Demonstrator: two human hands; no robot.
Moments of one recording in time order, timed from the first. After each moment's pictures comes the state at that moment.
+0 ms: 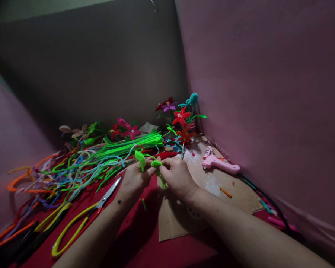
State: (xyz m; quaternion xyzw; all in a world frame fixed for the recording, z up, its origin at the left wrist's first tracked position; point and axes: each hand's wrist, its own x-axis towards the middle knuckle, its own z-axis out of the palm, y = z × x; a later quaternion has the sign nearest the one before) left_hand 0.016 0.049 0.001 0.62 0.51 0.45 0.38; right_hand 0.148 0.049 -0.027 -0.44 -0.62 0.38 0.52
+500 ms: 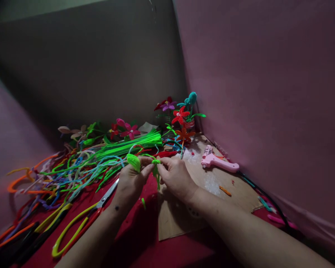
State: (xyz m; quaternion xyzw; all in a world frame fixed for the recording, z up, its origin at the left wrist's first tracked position) left_hand 0.013 0.045 -0.001 0.65 0.50 0.49 0.30; right_hand 0.148 0.040 -0.019 -0.43 -0.64 0.39 0.51
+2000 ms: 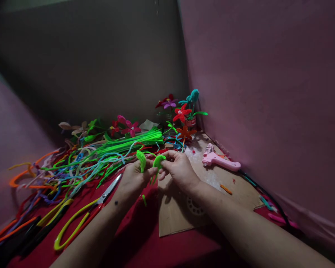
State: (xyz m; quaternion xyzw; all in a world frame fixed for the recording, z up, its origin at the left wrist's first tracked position) left_hand 0.011 0.042 0.002 0.65 0.54 0.39 0.37; right_hand 0.150 0.048 -0.018 -0.35 -0.50 0.56 0.56
